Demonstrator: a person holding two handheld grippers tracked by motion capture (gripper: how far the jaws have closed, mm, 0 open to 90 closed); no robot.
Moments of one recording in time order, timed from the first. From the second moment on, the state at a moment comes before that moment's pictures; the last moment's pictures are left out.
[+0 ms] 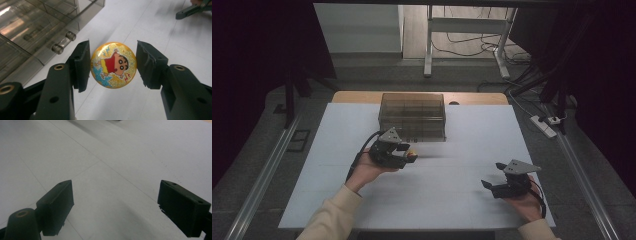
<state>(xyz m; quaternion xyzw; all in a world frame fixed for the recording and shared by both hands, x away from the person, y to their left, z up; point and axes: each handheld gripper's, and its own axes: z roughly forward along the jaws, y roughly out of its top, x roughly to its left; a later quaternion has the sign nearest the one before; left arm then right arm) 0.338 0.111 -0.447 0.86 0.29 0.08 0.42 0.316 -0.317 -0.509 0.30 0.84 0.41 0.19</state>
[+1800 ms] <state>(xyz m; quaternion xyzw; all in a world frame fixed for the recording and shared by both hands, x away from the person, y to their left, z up) 0.380 0.084 -0.409 0.82 0.31 0.09 0.47 0.316 -0.322 -0.509 0.31 0.83 0.41 0.20</state>
